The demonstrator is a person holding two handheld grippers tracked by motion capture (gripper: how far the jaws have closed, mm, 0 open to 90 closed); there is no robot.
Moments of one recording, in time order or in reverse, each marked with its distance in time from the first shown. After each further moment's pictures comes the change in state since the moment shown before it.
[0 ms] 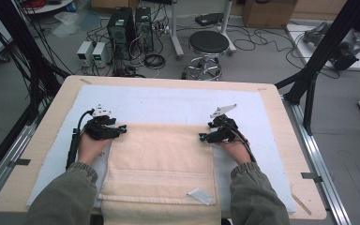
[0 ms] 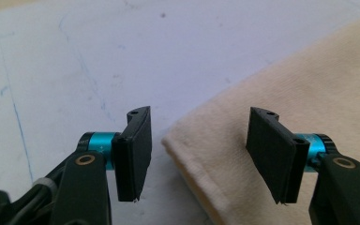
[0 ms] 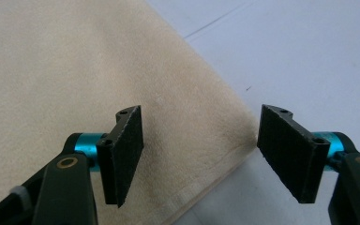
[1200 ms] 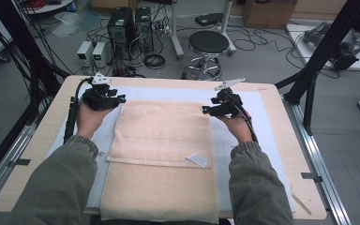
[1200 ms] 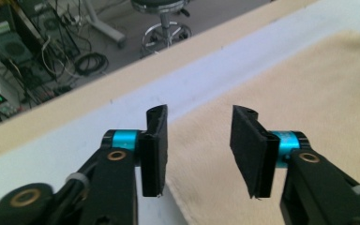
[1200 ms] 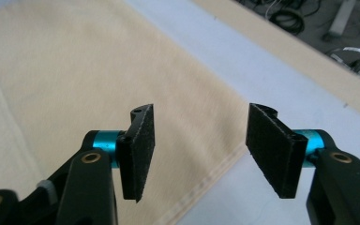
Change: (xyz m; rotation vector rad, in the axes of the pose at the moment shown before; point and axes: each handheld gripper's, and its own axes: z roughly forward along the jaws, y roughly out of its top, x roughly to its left) left arm 0.007 0.091 -0.028 -0.078 0.077 0.092; right arm -0.027 0.064 -0.038 -0.084 -0.106 0.015
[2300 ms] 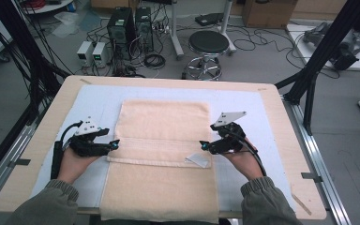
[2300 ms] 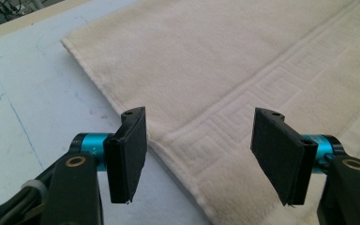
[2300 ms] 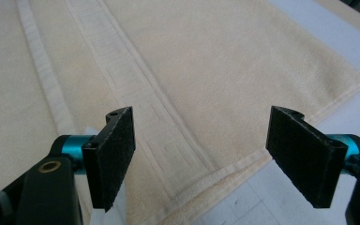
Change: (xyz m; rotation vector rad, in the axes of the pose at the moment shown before) left arm -0.046 -0.103 -0.058 -0.003 -0.157 0.068; right arm 0.081 -0.056 -0.042 -0.015 0.087 -0.122
